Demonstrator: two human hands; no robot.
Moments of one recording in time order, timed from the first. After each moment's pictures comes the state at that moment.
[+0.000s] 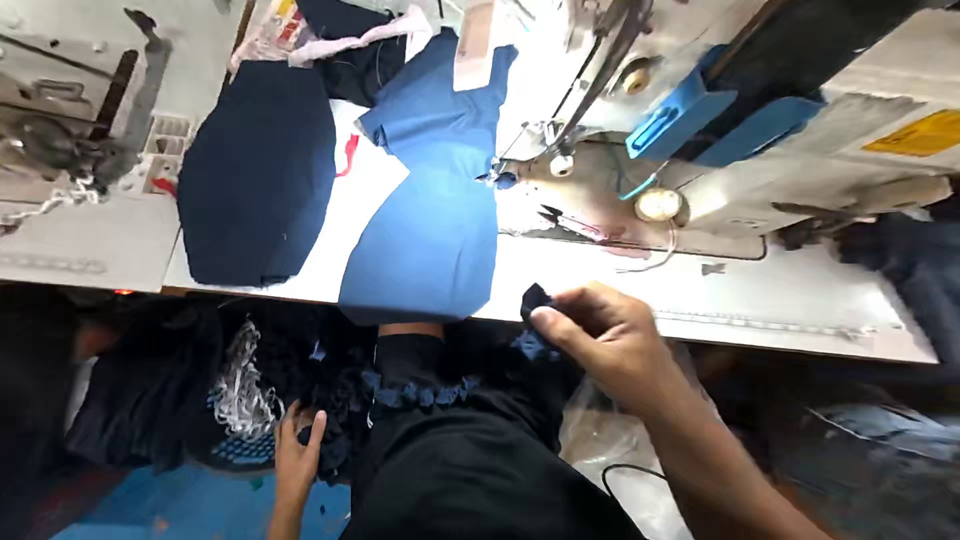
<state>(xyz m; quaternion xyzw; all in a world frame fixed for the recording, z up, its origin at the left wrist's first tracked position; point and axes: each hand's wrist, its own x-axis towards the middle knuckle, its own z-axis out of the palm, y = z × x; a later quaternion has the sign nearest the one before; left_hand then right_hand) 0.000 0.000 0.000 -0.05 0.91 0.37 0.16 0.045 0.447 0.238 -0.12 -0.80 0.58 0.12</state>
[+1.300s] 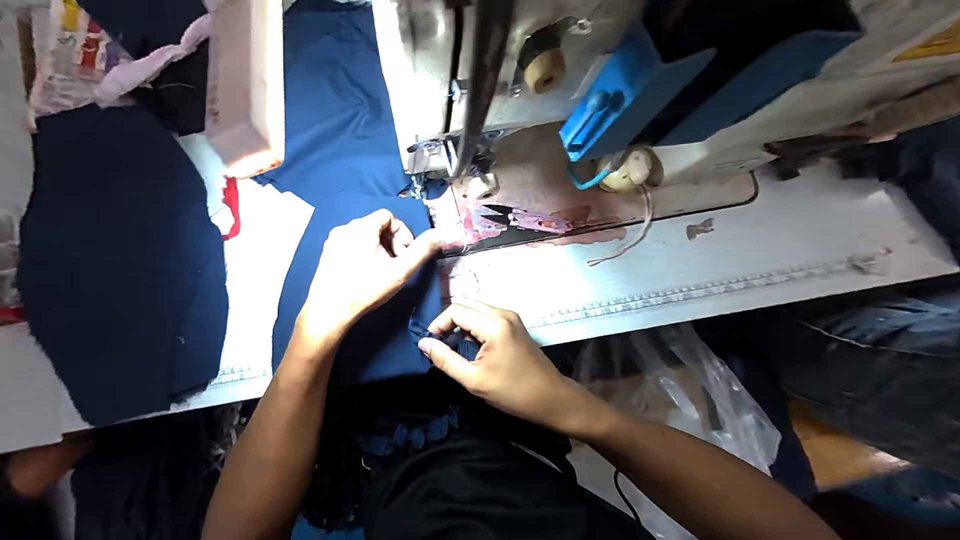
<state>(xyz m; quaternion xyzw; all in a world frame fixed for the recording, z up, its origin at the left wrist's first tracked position) -0.216 0.364 0.171 0.42 0.82 0.32 0.20 -0.009 0.442 0.168 -0.17 -0.84 0.51 0.11</state>
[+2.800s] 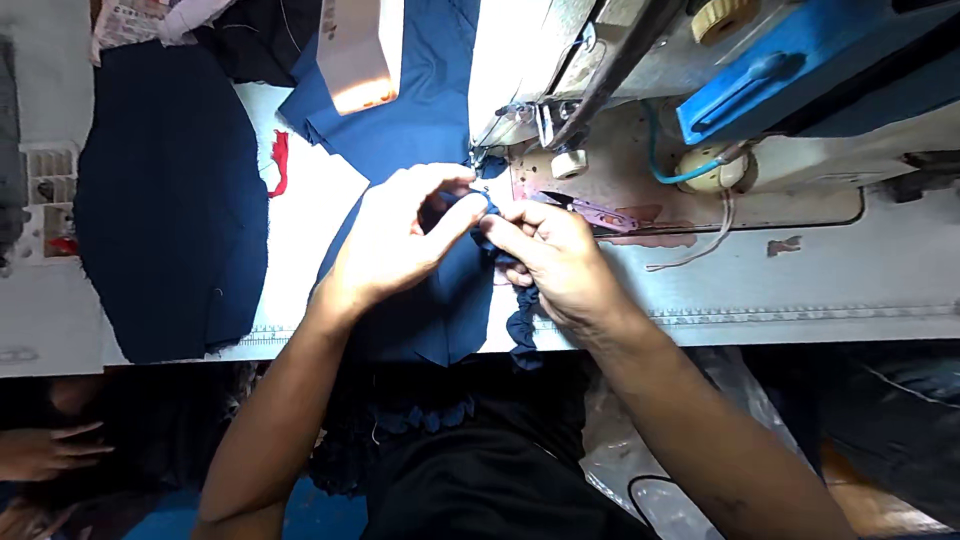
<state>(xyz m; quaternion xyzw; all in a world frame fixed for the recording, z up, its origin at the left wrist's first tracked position) -0.224 0.352 0.184 0.51 0.72 0.45 0.16 -0.061 0.490 0.182 -0.24 -0.64 0.72 0.10</state>
